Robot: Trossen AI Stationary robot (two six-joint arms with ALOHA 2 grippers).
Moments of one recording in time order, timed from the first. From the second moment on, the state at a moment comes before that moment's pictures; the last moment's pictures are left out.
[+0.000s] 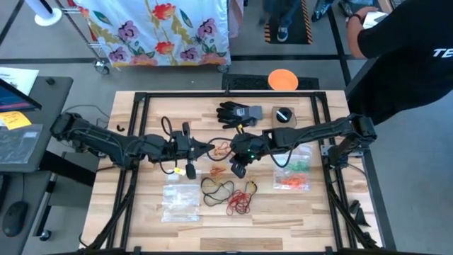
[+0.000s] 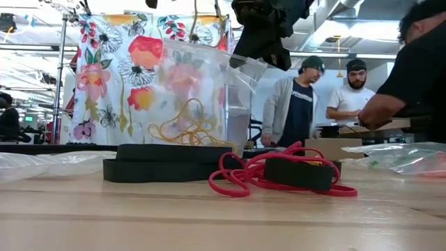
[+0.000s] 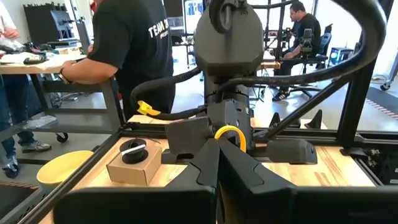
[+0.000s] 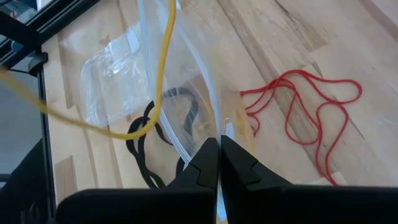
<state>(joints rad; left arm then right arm) -0.24 1.11 0.74 0.37 -0.43 0.04 0.07 1.67 1.29 -0.43 -0.01 0.57</state>
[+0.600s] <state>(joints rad) -0.24 1.11 0.74 0.35 -0.48 0.06 0.07 1.67 1.29 -0.43 -0.06 0.60</state>
